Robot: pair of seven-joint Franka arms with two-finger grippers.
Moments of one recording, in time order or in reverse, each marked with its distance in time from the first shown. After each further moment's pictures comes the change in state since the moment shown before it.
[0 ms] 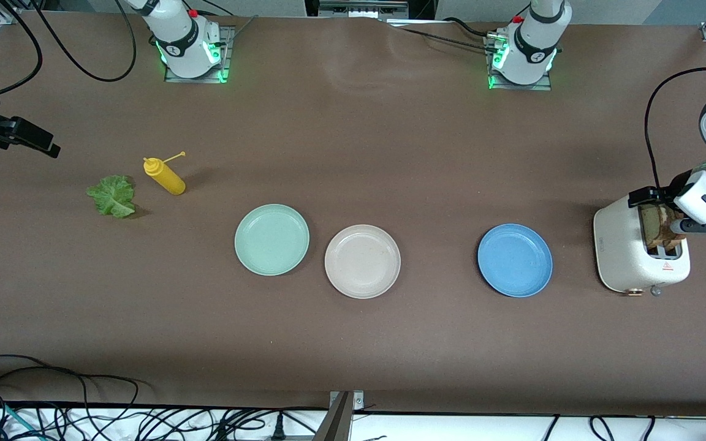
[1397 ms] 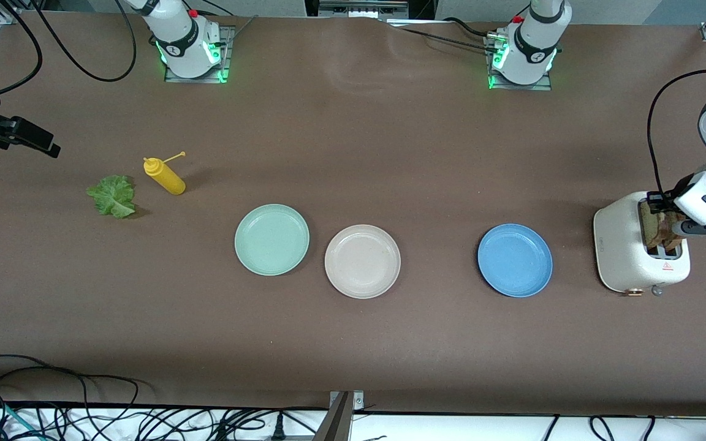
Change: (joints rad) left arm -0.009 0.000 -0.001 0.012 0.071 0.038 0.015; right arm 0.000 0.000 0.000 0.000 0.000 0.000 -0.004
